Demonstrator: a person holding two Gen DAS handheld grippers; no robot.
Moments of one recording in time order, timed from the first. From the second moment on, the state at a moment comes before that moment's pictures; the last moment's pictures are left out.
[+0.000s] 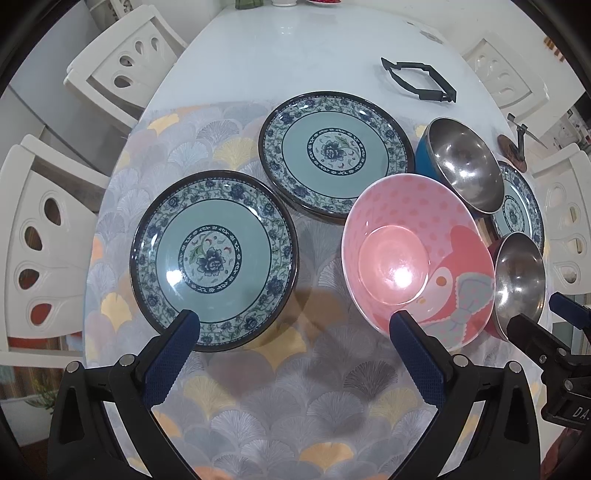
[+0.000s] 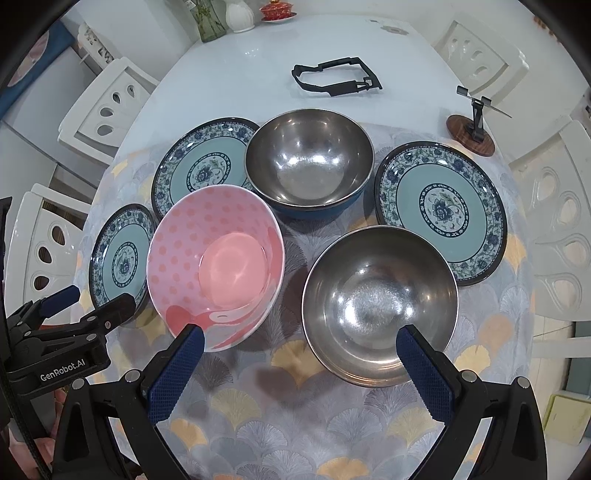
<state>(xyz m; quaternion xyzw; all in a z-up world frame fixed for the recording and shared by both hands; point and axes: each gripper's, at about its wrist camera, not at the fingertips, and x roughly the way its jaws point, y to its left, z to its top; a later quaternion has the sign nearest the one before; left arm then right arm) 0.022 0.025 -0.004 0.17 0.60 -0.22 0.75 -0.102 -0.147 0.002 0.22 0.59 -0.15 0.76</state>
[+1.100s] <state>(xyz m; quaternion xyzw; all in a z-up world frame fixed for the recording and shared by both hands) 0.038 0.054 -0.004 0.17 0.60 -0.22 0.75 -0.094 -0.113 0.005 0.23 0.59 -0.15 0.76</state>
